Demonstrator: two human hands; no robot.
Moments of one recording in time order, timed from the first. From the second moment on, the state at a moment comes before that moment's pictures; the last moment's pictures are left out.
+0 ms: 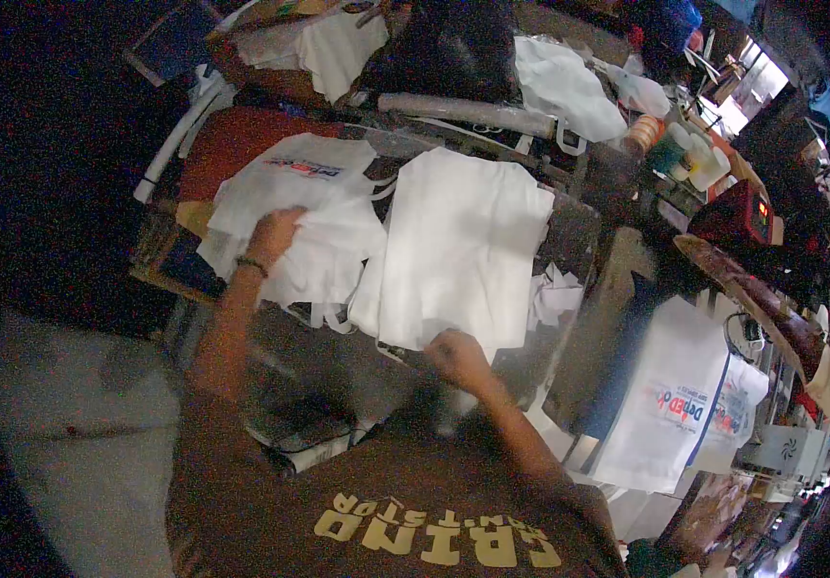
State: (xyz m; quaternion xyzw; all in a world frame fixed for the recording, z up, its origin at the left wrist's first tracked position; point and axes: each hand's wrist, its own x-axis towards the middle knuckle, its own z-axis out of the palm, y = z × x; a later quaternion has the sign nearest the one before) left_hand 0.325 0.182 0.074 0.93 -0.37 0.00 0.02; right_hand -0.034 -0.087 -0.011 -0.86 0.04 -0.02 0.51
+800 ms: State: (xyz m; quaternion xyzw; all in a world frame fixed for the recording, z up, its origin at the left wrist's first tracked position) left_hand 0.016 -0.008 0.077 0.87 -0.48 -0.01 0.08; right_hand -0.063 -0.192 0.053 -0.38 0.27 -0.11 0.88
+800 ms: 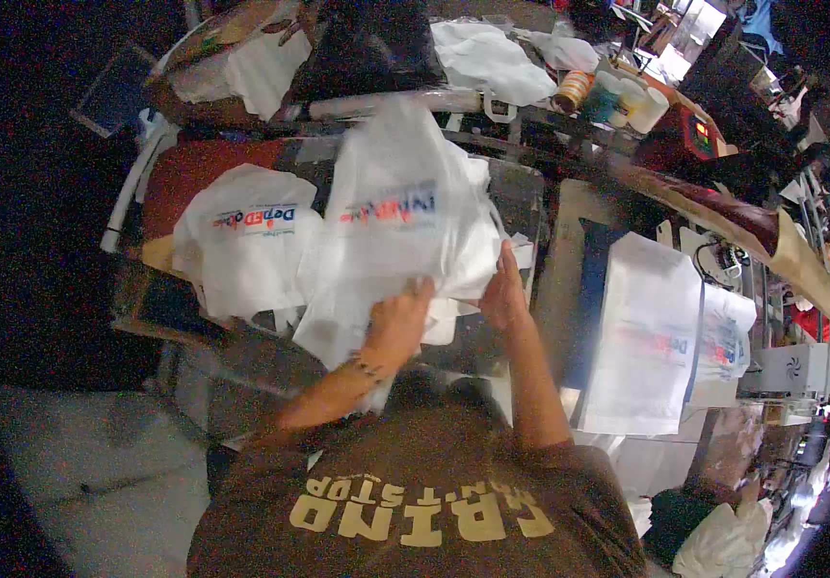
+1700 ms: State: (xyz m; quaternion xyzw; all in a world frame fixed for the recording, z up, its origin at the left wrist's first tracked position) left_hand 0.262 0.005 -0.015 0.85 -0.32 -0.04 0.42; right_hand -0.061 -0.134 0.015 -0.79 0.40 -0.15 0.45
